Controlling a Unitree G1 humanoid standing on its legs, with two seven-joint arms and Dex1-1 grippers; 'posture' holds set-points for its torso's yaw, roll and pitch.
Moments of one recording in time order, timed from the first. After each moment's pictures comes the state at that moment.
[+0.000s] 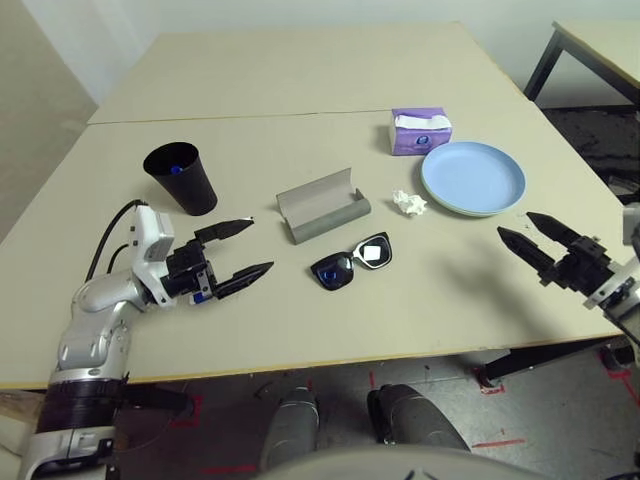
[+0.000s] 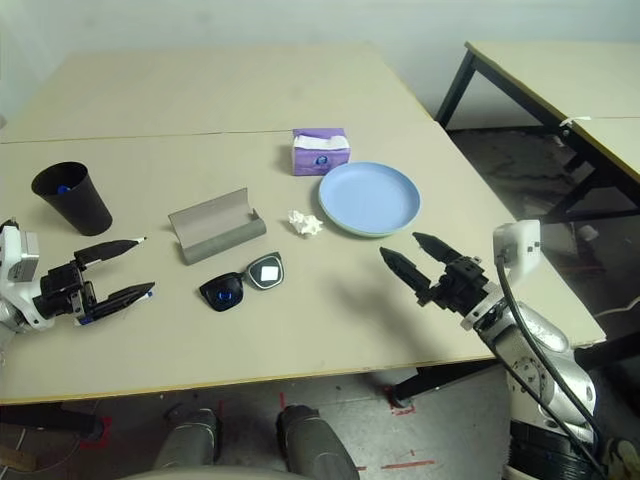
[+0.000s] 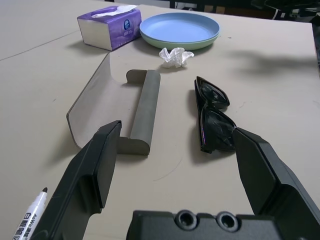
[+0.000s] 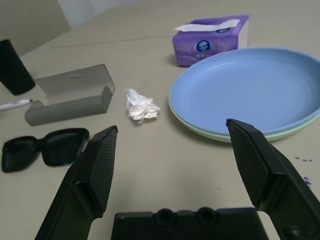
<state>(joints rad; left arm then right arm) -0.09 0.69 0.22 0.07 -0.51 0.01 -1.19 0.01 -0.53 -0.45 -0.11 0.56 0.32 0.87</state>
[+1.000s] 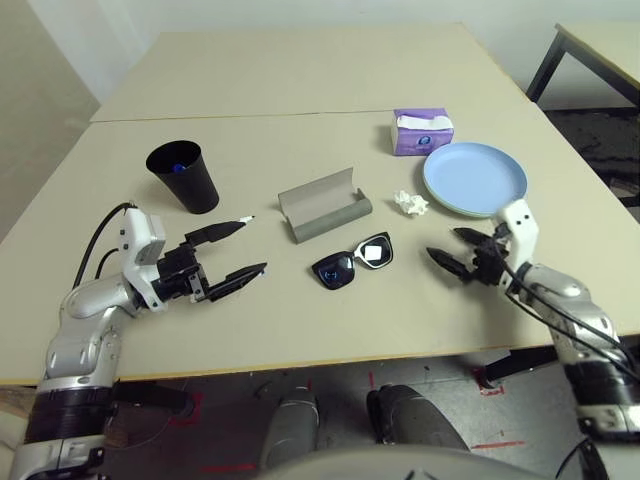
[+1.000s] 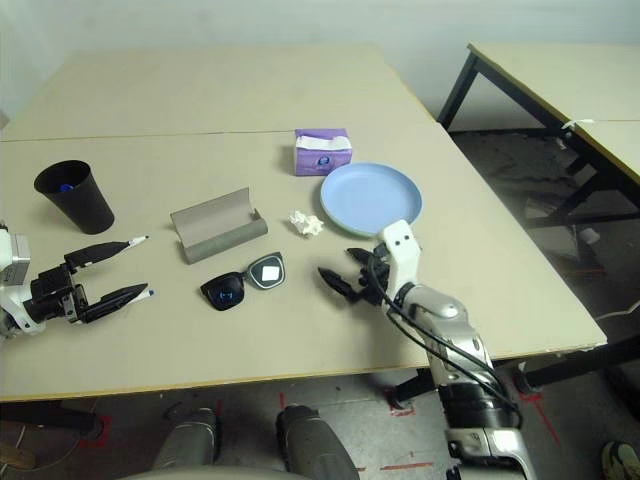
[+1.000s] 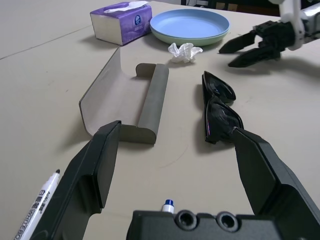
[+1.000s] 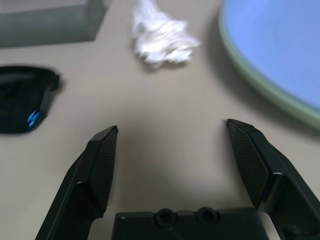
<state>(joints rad) -0.05 0.69 0.26 0.05 -0.52 0.01 -1.17 -0.29 -0.44 -0.04 0.21 0.25 0.31 0.67</state>
